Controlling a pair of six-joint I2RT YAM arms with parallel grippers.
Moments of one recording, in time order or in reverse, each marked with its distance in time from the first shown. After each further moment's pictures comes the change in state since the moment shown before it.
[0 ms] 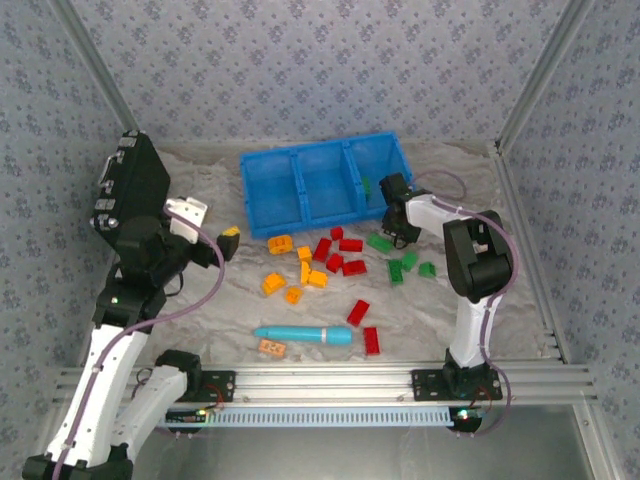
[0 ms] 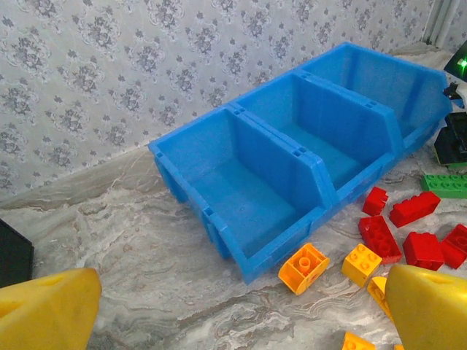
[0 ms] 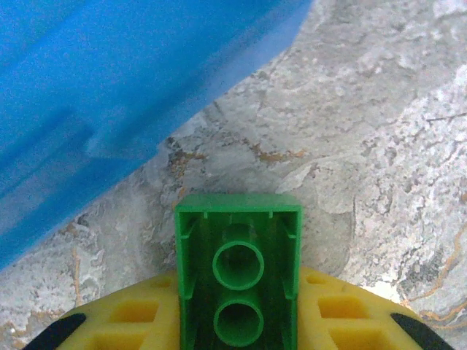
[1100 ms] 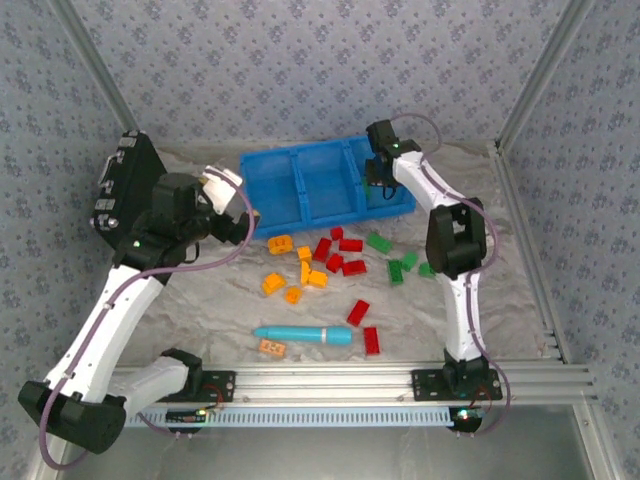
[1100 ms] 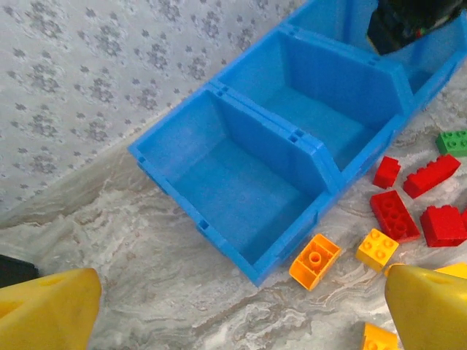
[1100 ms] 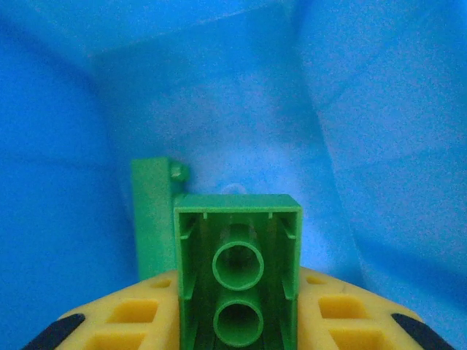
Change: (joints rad) left arm -0.150 0.318 0.280 -0.113 -0.139 0.105; right arm -0.005 0.319 0.743 -0.236 -0.062 -0.353
